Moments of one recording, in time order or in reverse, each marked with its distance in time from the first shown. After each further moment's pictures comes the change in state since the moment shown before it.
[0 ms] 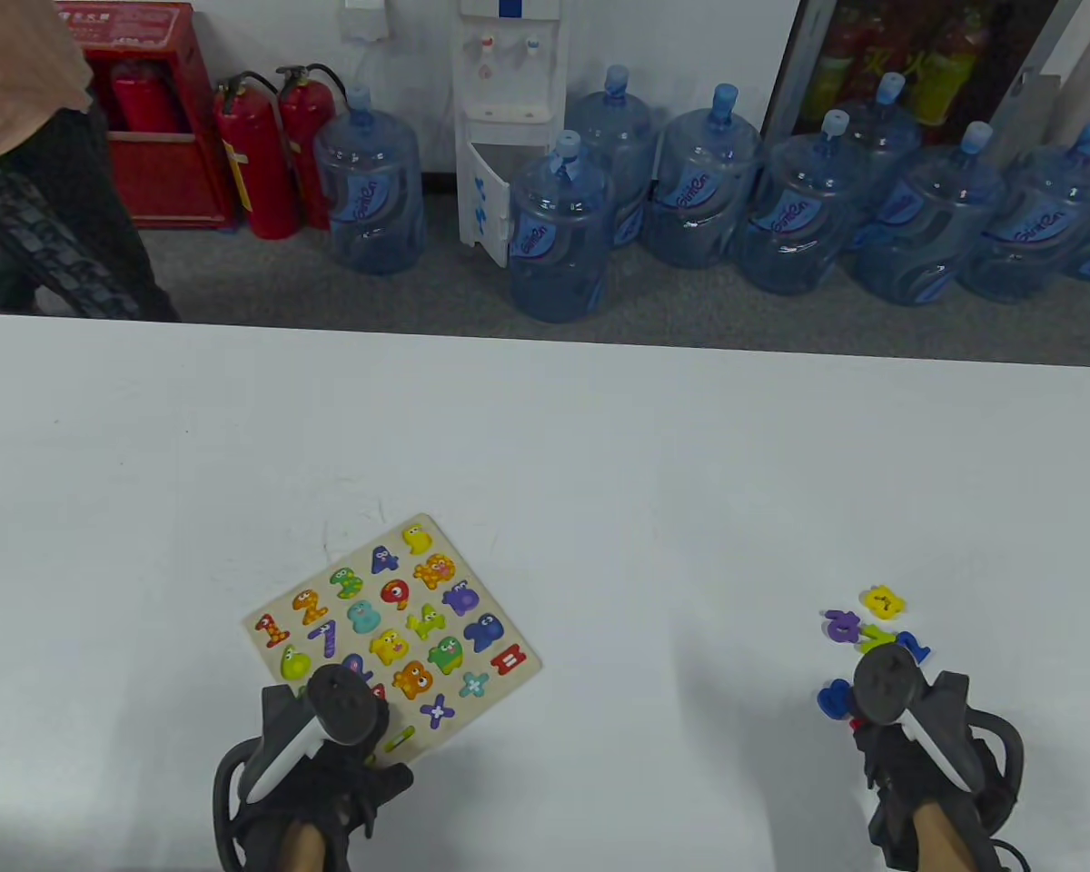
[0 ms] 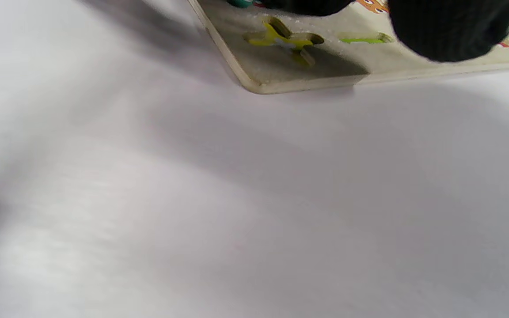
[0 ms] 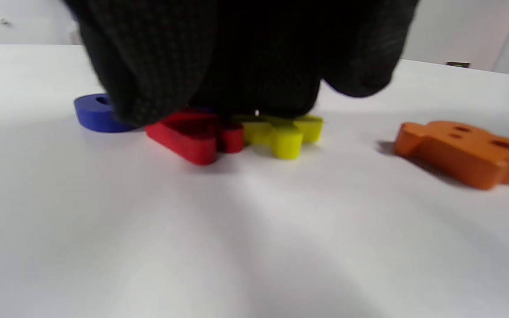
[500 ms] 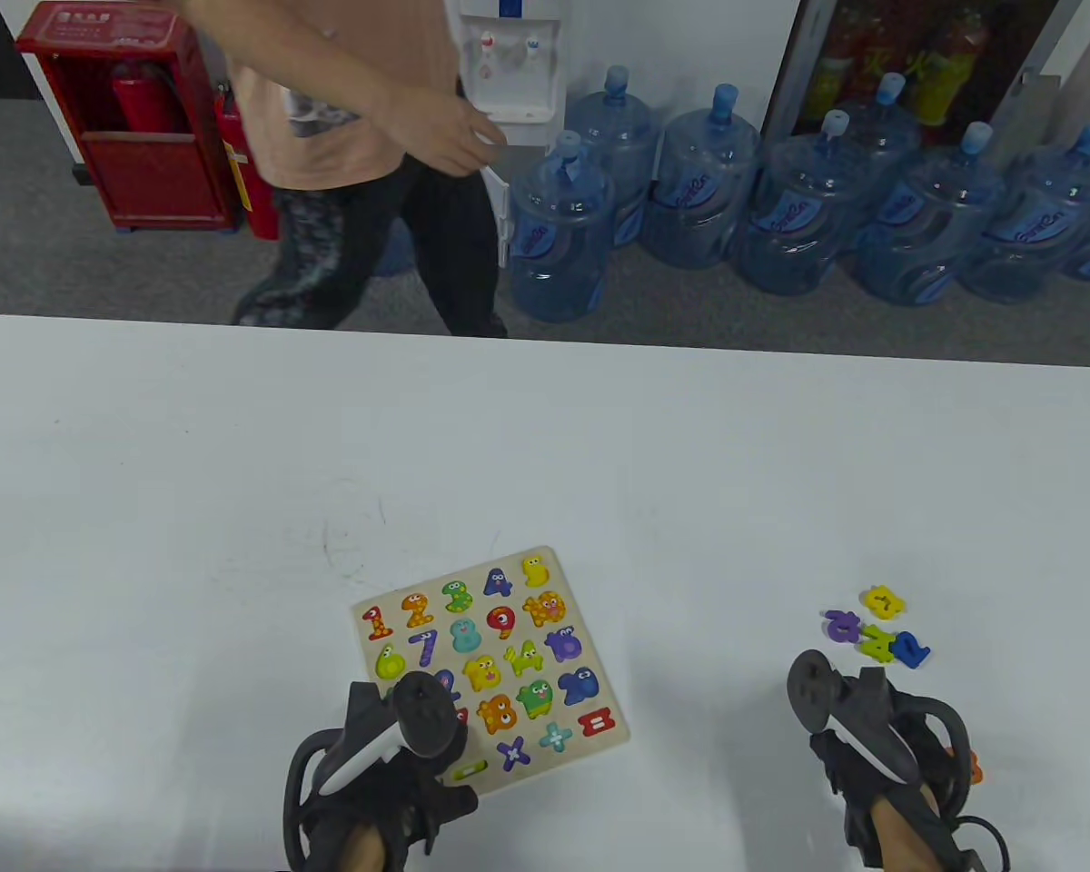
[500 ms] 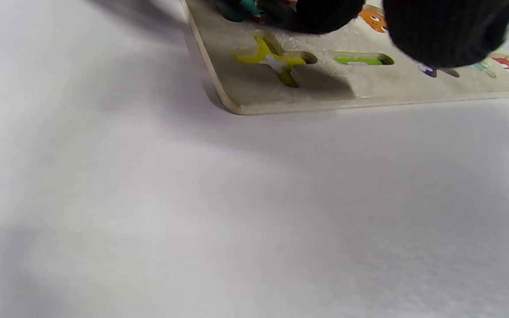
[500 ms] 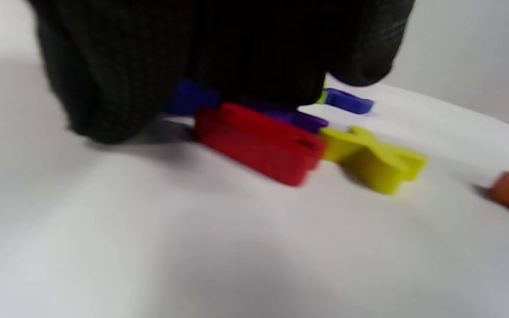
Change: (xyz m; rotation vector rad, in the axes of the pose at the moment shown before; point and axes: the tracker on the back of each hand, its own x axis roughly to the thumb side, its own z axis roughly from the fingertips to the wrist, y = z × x) left_hand 0.058 -0.015 0.002 -0.048 -0.153 -0.107; right_hand 0.051 0.008 0.006 -0.037 -0.134 0.158
